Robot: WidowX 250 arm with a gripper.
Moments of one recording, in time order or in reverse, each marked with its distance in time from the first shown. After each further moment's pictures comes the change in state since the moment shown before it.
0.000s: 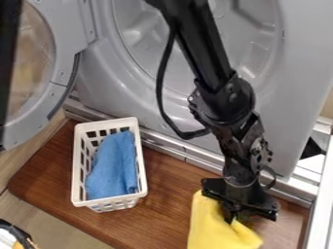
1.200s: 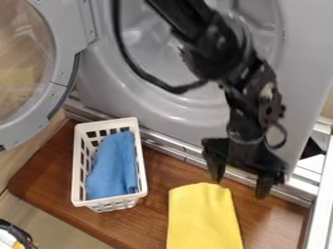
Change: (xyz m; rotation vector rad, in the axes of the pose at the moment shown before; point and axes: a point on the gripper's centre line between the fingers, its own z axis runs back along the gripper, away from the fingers) arm 0.019 0.000 0.078 0.019 -0.057 -0.016
